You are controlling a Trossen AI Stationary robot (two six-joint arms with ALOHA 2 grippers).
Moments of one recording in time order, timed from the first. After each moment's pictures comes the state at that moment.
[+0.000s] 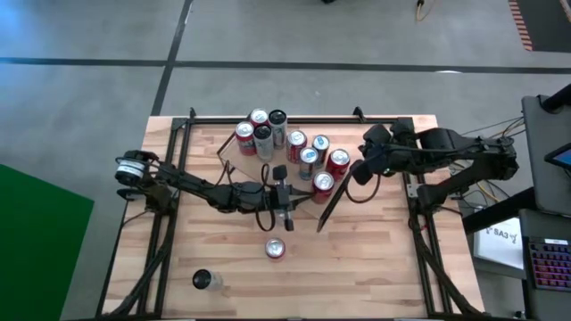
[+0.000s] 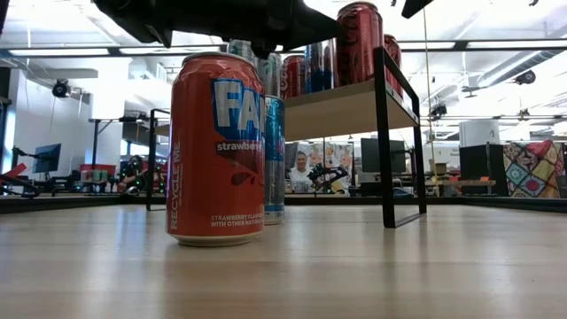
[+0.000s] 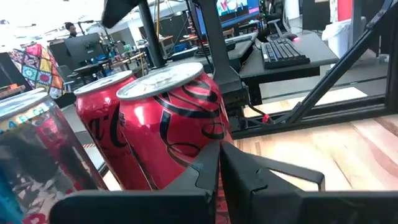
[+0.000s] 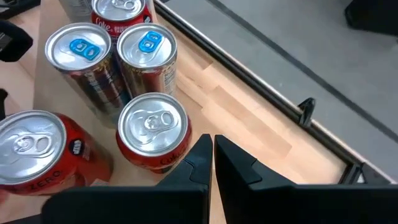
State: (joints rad) left arm -0.16 1.71 0.93 0.77 -0.32 0.24; right arm 0.11 1.29 1.61 -1.37 0.62 0.72
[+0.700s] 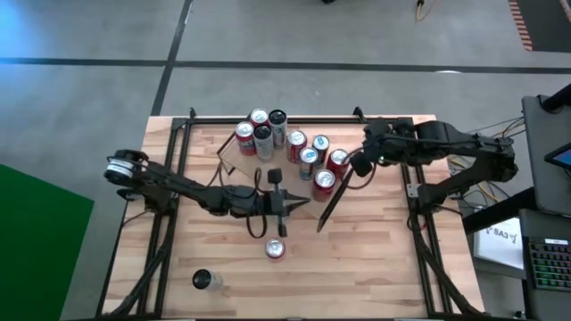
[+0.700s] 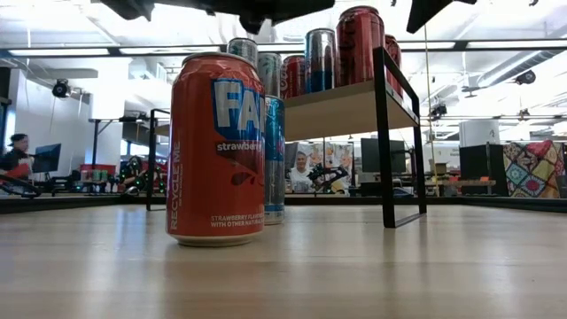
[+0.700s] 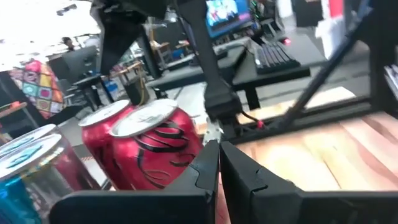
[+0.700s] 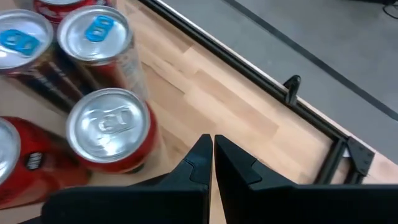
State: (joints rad) left arm -0.22 1.63 0.93 0.70 -0.36 0.31; right arm 0.01 1.30 1.60 -1.42 0.56 0.74
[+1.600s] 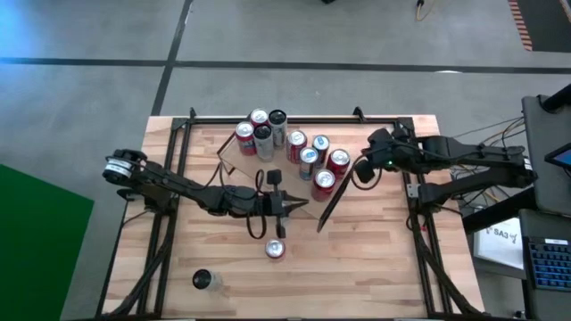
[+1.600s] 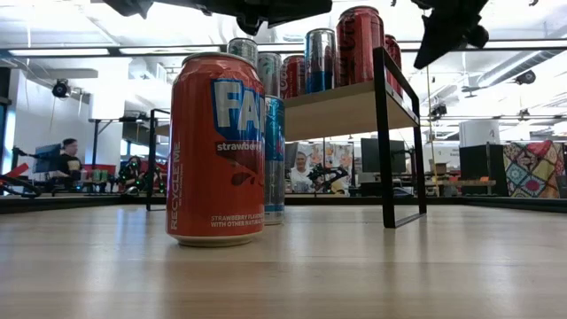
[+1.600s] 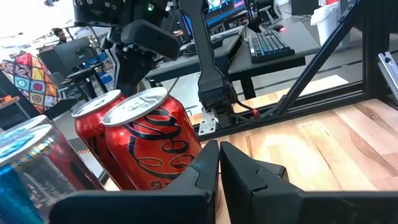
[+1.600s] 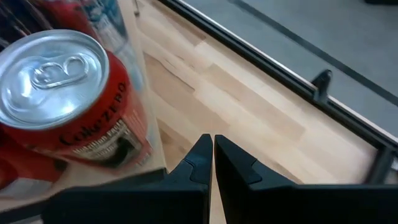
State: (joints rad) left arm -0.23 1.61 0.93 0.62 -0.36 0.30; right arm -0.06 1.05 1.14 -1.05 0.50 0.61
